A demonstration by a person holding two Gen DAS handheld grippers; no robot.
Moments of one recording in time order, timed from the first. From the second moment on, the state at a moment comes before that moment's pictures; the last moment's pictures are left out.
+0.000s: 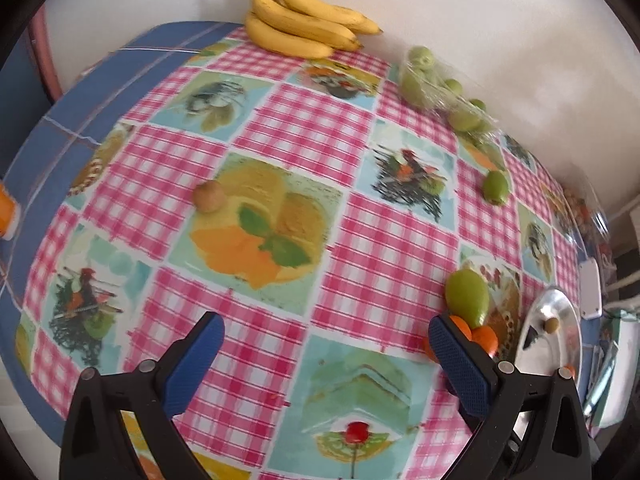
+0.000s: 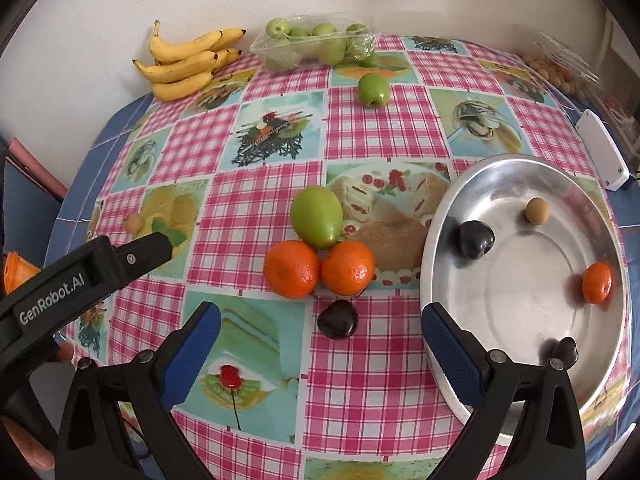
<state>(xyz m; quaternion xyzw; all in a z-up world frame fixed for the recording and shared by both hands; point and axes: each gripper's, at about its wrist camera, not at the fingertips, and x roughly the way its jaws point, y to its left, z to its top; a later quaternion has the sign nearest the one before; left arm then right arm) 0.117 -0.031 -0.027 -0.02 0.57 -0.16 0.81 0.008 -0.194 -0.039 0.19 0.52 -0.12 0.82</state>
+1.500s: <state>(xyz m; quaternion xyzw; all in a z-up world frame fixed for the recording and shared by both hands) 0.097 -0.110 -0.055 0.00 0.59 -0.30 0.75 0.013 -0.199 -0.072 0.20 0.57 -0.12 0.78</state>
